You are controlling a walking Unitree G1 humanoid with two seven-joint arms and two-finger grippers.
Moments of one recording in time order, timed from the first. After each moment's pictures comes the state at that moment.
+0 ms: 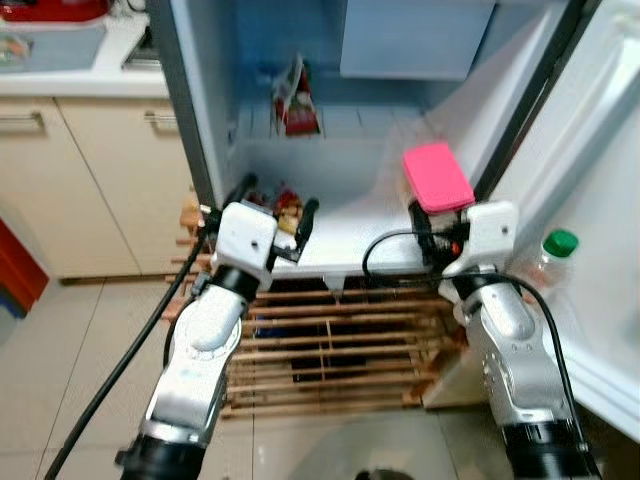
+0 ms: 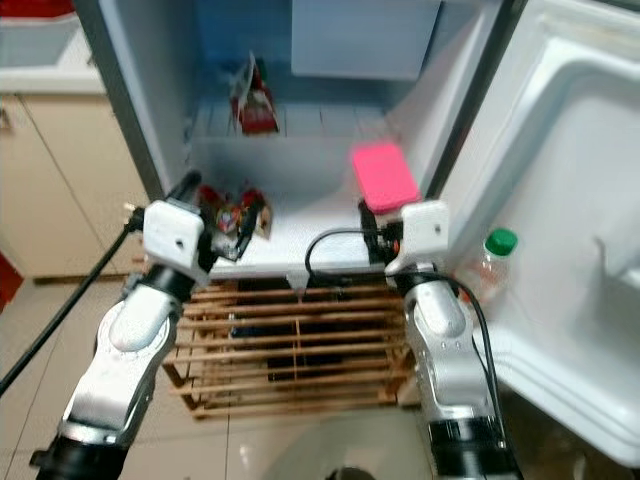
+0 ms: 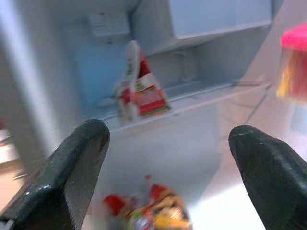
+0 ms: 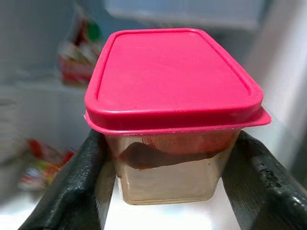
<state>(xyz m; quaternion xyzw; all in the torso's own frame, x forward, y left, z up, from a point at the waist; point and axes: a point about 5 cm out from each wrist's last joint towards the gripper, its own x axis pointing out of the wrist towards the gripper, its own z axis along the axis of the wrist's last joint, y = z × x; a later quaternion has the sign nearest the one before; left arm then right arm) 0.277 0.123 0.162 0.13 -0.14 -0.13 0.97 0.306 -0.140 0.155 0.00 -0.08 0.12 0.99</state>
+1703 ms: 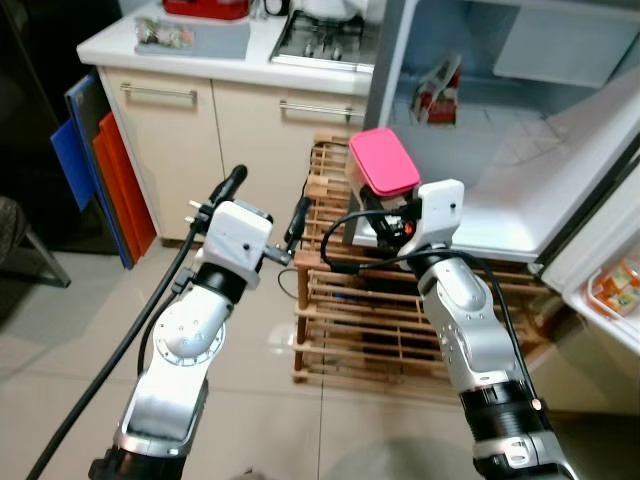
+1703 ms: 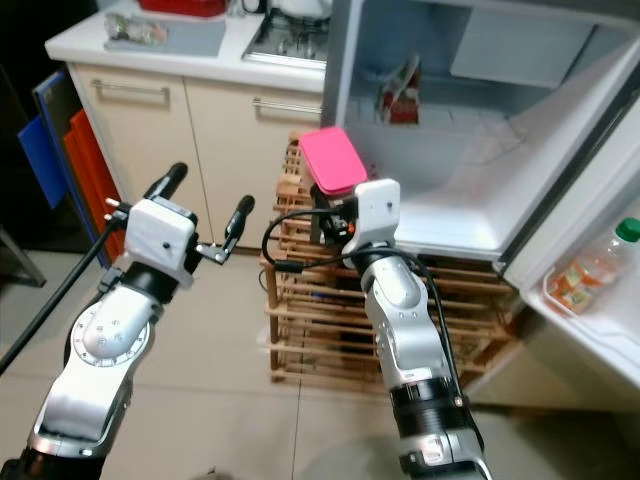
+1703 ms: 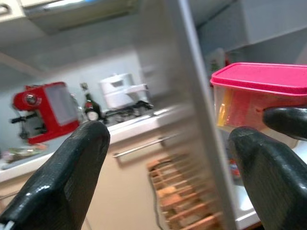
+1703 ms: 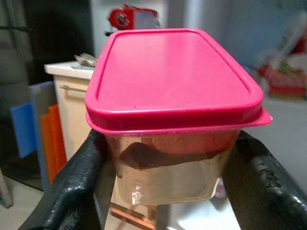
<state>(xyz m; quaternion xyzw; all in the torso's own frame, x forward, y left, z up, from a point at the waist) 0.265 0.115 0.180 0.16 -0.17 -0.17 0.96 0.322 -0.109 0.147 0.03 -0.07 0.16 0.98</state>
